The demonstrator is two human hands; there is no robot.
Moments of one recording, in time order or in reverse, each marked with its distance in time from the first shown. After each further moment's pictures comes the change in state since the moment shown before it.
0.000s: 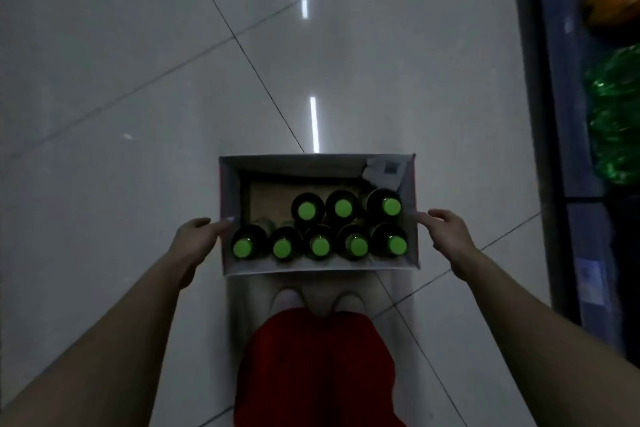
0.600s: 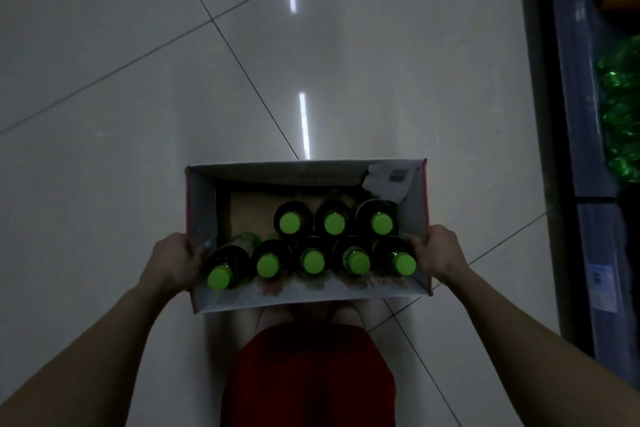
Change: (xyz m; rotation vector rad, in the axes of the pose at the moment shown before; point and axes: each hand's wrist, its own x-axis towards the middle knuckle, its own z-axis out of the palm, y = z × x) left_hand 0.049 -0.024 0.007 0.672 0.097 0.302; right_hand 0.036 0.027 0.023 -0.494 0.049 -0.219
